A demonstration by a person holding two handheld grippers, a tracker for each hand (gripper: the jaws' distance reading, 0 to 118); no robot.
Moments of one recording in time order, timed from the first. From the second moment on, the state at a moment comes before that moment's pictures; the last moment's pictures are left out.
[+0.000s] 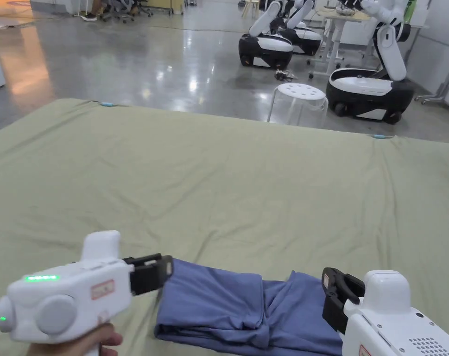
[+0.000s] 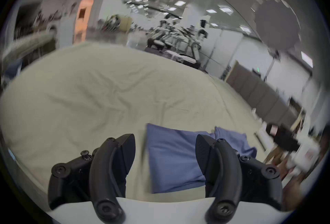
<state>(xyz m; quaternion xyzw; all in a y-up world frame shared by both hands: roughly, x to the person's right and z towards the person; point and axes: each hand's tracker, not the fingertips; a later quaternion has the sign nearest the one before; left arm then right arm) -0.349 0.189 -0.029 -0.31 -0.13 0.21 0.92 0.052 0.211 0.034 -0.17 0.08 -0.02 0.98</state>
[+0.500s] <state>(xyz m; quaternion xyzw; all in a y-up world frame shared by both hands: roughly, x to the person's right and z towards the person) -0.341 0.054 -0.114 -0.44 -0.35 0.53 0.64 0.036 0.216 0.024 -0.19 0.08 0.01 0.98</state>
